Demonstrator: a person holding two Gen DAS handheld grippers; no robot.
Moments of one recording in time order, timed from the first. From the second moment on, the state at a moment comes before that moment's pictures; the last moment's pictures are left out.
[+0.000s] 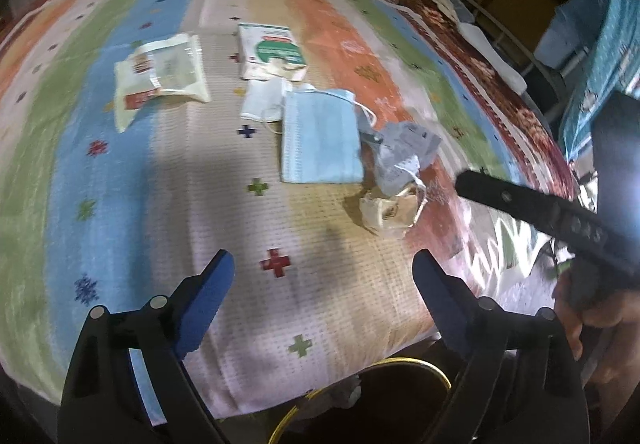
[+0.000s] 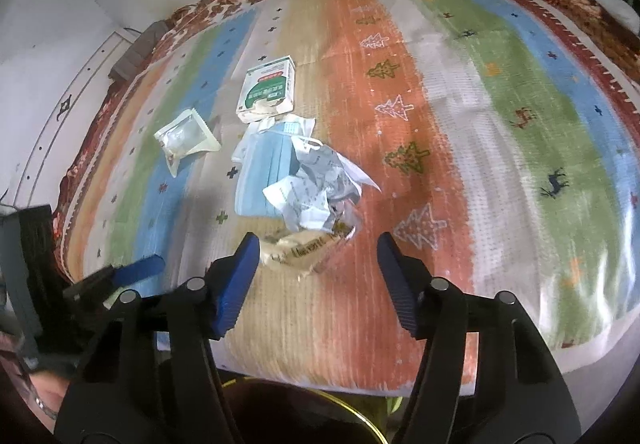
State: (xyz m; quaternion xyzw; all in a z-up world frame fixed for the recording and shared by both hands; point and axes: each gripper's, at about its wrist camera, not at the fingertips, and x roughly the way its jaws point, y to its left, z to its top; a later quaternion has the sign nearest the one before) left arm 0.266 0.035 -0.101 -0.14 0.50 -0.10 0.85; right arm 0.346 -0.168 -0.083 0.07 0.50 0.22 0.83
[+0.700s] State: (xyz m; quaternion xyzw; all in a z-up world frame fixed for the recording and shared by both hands) left arm 0.304 -0.003 -0.126 -0.11 0.48 -0.13 0.86; right arm 0.392 -0.152 -0.113 0.08 0.53 0.21 0.82
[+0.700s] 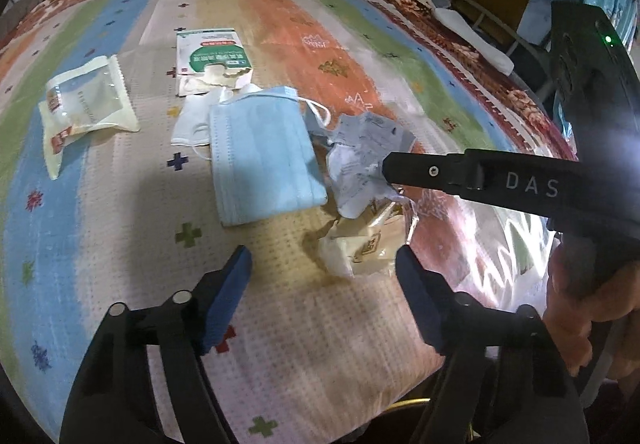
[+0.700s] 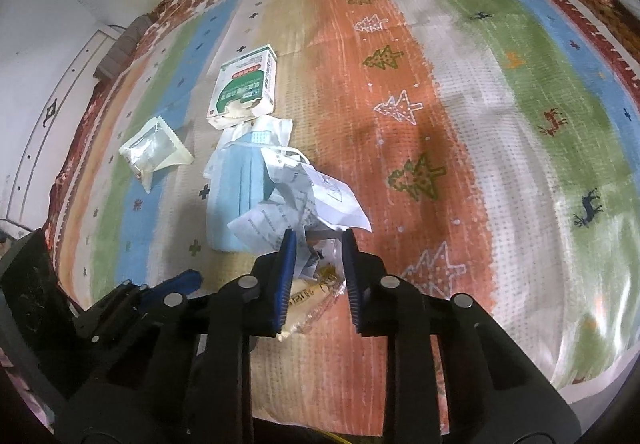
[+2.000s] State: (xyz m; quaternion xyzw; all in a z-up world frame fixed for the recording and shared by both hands) left arm 0.281 -0.004 -0.110 -0.09 0.50 -0.14 0.85; right arm 0.374 -0.147 -0.074 -0.02 0.48 0.22 0.85
